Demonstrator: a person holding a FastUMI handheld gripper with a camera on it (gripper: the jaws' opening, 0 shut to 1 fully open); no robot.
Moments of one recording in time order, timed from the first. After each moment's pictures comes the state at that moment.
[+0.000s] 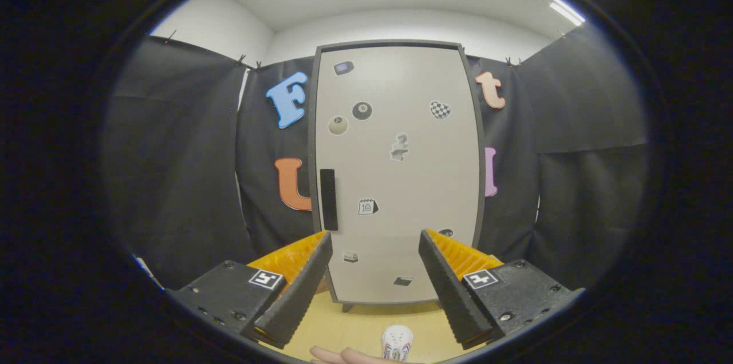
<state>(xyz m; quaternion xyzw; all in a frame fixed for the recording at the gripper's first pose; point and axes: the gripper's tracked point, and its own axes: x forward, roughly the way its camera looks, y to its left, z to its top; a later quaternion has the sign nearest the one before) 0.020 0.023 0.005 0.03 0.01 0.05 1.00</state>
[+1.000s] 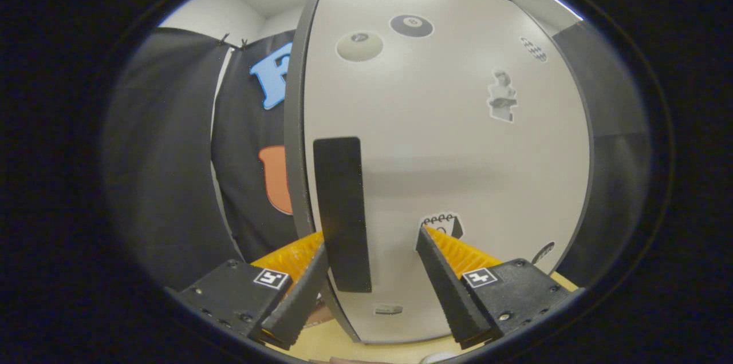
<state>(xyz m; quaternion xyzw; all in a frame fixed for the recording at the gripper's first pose) 0.243 0.119 -0.022 0.05 0.01 0.05 1.00</state>
